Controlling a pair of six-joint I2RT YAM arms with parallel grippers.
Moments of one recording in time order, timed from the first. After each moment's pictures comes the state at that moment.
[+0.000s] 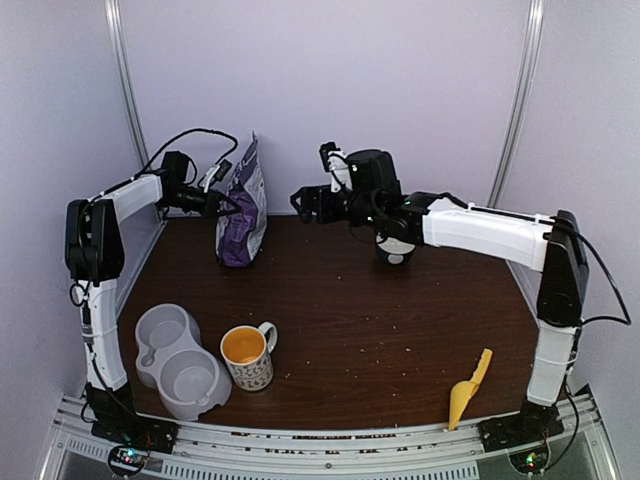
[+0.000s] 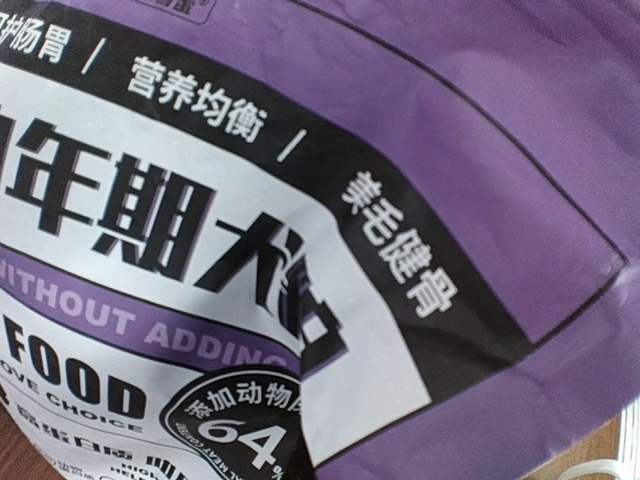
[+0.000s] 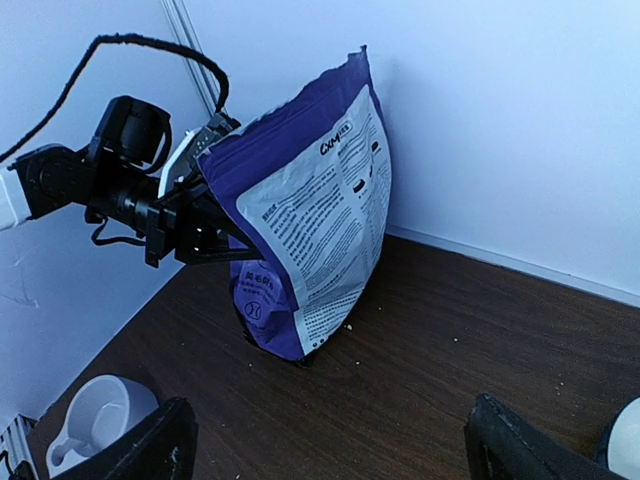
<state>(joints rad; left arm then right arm) -0.09 2.19 1.94 -0.62 0.93 0.42 0.81 1.86 1.62 -0.02 0.12 0.30</state>
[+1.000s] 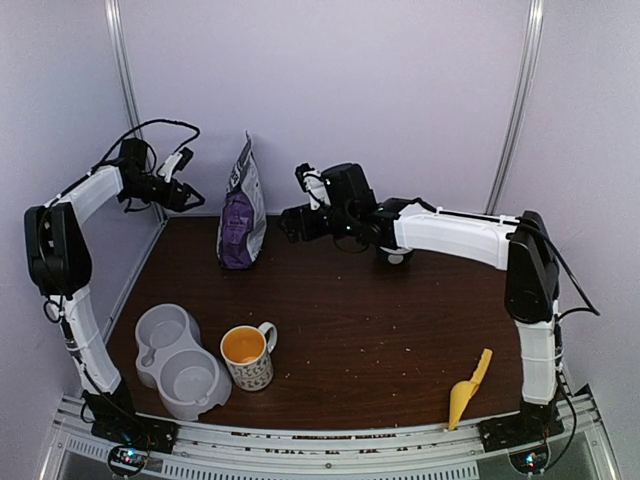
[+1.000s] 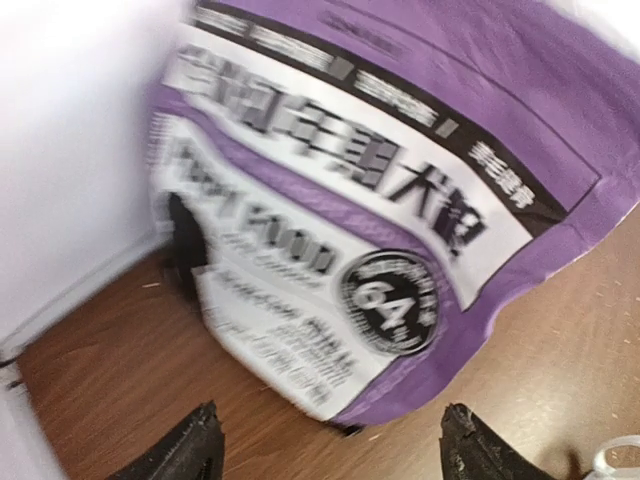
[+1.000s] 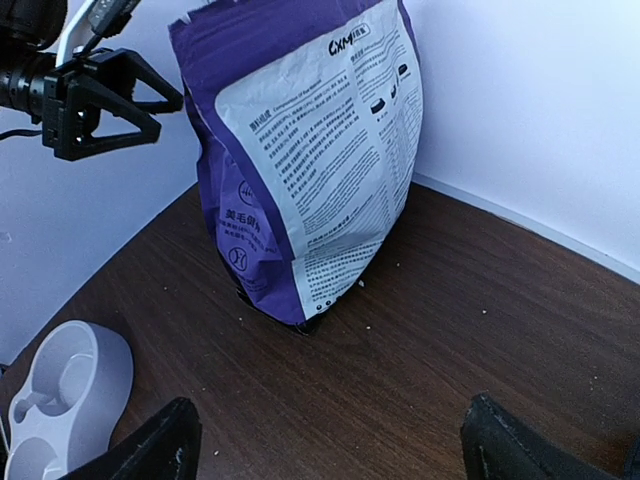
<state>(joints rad) 0.03 1.98 1.81 -0.68 0.71 0.46 0.84 2.10 1.82 -0.12 0.05 0.22</state>
